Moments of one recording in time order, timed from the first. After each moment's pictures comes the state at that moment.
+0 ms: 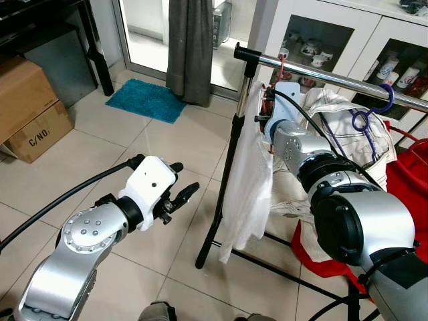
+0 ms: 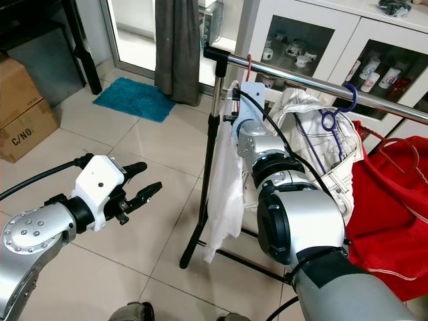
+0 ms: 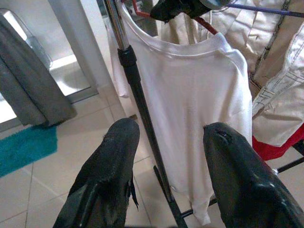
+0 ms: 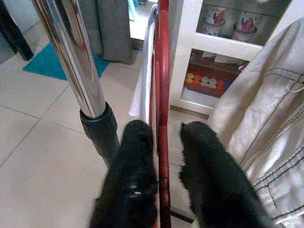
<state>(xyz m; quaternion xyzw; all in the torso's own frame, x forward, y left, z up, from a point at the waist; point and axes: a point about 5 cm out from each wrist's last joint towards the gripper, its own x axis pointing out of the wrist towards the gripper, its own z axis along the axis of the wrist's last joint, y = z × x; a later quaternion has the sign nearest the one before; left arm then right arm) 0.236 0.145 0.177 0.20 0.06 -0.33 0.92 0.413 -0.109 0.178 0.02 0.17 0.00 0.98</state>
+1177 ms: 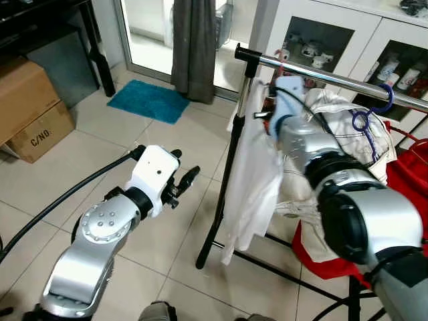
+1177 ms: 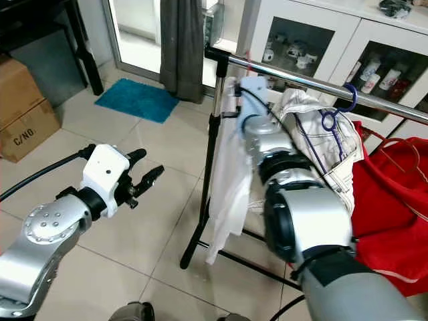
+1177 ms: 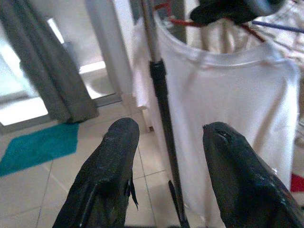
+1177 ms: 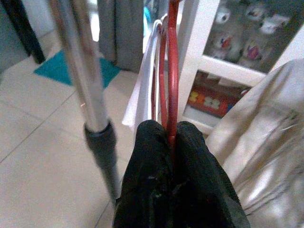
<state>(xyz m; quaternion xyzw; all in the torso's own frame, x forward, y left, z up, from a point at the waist) 0.257 0.137 0.173 0.16 0.03 -0.26 0.95 0.417 -0.126 0.190 -0.01 0.14 0.03 0.99</state>
